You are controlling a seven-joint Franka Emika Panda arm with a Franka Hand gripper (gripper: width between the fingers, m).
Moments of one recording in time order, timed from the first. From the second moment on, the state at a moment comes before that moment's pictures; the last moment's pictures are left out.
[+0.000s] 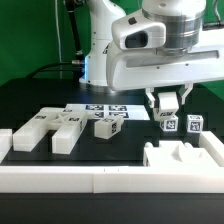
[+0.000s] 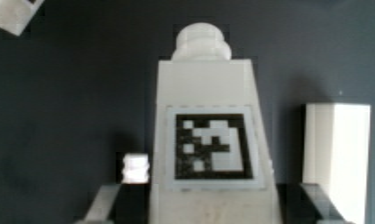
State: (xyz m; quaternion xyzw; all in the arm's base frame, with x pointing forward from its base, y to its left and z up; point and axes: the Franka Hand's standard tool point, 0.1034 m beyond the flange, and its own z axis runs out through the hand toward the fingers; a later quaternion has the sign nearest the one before) arm 0.545 0.068 0.086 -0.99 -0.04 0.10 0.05
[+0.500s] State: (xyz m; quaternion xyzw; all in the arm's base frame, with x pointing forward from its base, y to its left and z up) arm 0.570 0.075 0.111 -1.00 -0.03 -0.05 0.04
